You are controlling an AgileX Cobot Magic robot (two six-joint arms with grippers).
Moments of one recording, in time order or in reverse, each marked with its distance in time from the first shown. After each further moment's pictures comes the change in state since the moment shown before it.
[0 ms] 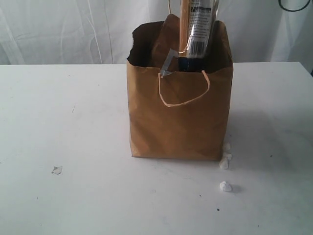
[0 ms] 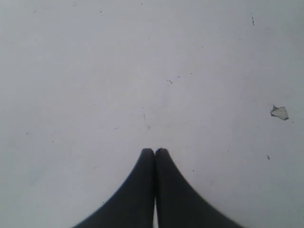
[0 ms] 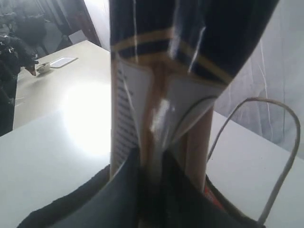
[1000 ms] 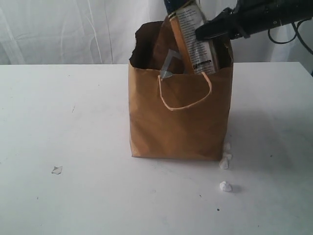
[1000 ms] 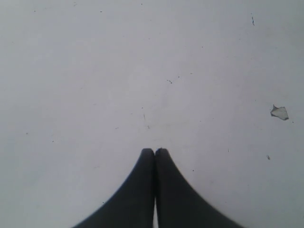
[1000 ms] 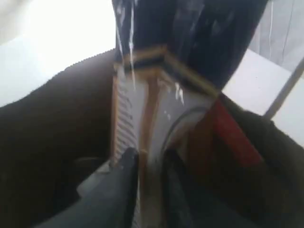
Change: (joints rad) left arm 0.000 0.000 0.000 0.000 0.000 0.000; right arm 0.032 0.056 0.056 -0.255 -0.005 -0.026
